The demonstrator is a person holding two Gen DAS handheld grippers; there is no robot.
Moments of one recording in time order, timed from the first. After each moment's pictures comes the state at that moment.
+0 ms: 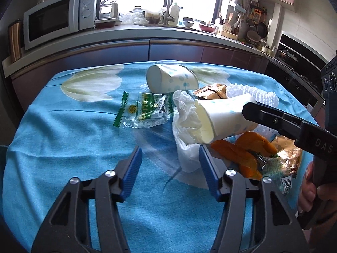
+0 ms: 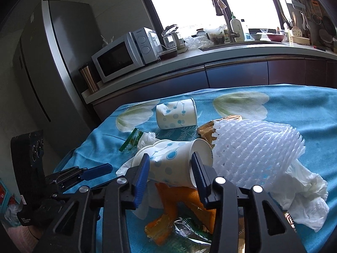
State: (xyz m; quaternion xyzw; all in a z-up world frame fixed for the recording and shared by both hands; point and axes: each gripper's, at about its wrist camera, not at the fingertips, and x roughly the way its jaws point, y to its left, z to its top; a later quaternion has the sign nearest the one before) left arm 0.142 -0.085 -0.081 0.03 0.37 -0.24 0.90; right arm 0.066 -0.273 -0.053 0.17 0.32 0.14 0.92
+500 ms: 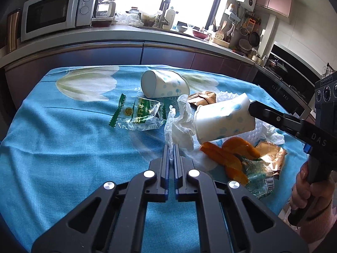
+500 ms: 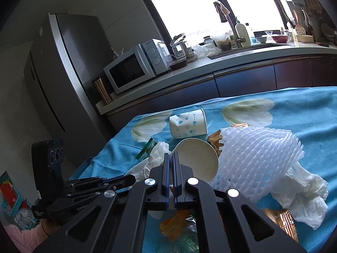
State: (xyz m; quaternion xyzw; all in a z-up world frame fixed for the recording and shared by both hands) left arm 0.127 -0.058 -0.055 -0.04 0.36 -0.27 0.89; right arm 0.050 -0.284 -0.036 0.19 0.28 0.18 0.92
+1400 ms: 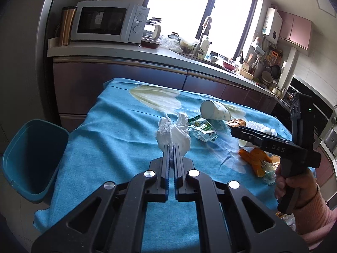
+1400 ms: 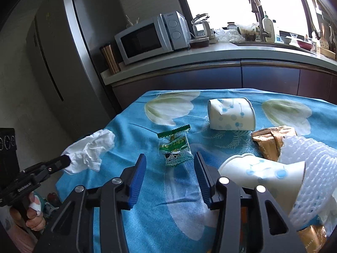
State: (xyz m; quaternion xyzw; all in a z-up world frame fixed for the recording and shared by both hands) left arm 0.075 0.099 -0.032 -0.09 0.30 -0.17 0.93; right arm 0.099 -0.187 -0.044 0.10 0.35 0.19 0.91
